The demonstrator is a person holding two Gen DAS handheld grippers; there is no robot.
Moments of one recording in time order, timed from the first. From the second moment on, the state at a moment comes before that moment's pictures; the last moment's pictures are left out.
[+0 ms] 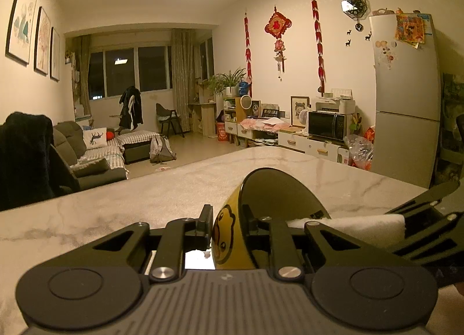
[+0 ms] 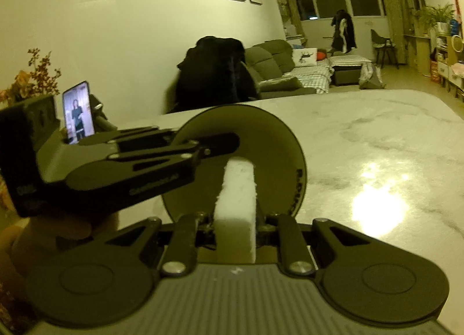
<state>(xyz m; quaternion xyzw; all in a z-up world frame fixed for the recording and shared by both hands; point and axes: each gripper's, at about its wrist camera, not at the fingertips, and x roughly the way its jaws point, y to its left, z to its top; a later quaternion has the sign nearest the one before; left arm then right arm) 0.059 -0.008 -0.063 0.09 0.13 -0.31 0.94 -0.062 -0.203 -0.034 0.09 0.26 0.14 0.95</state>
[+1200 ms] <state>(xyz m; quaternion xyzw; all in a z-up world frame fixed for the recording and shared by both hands) 0.068 -0.004 -0.062 0.08 0.13 -0.33 0.93 -0.054 -0.197 -0.031 0.06 0.27 0.11 0.96</state>
